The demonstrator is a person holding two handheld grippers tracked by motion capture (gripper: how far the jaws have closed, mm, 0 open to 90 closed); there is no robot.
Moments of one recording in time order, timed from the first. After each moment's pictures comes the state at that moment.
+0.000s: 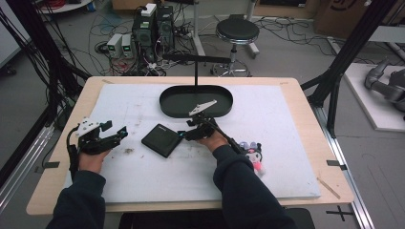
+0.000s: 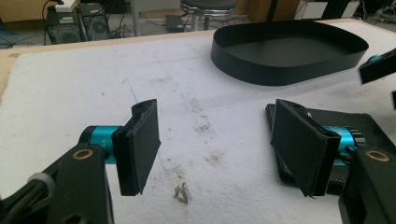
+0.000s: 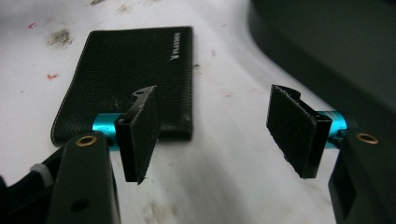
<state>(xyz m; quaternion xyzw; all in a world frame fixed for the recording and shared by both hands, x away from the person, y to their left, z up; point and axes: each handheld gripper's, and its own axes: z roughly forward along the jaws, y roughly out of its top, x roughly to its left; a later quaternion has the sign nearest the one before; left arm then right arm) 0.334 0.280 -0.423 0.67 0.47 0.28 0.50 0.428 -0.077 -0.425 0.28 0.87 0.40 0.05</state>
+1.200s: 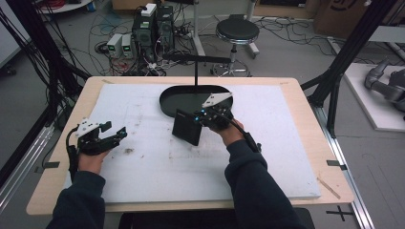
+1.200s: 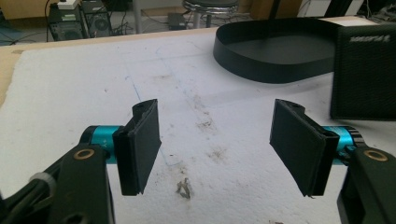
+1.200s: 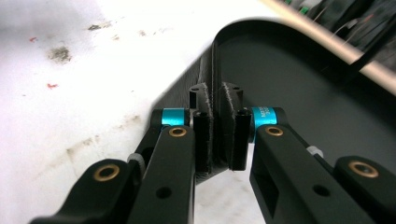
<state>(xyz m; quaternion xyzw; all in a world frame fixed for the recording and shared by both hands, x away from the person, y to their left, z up) 0.333 0.281 -0.423 0.67 0.47 0.29 0.49 0.408 -0.119 -0.361 0.23 0.86 0.42 0.17</state>
